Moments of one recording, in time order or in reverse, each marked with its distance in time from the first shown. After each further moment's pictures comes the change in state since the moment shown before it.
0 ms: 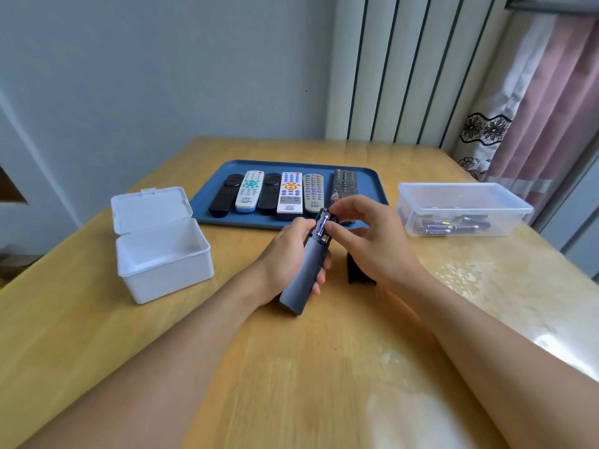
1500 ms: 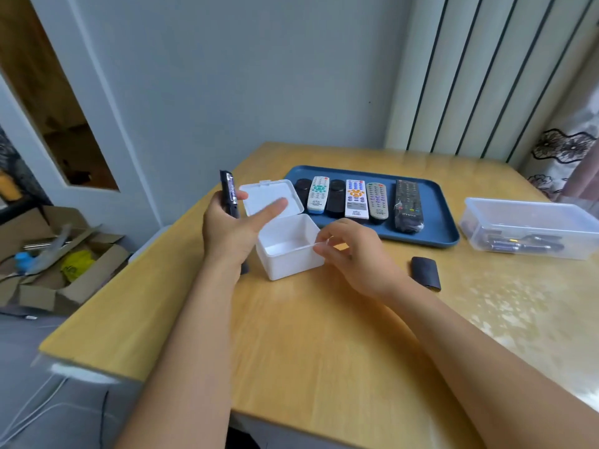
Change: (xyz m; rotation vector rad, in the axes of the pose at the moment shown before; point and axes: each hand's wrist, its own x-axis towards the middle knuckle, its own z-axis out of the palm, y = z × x) left_hand -0.083 0.019 -0.122 0.101 0.970 0.289; right_hand -0.007 -0.052 0.084 -0.090 -0.350 -0.149
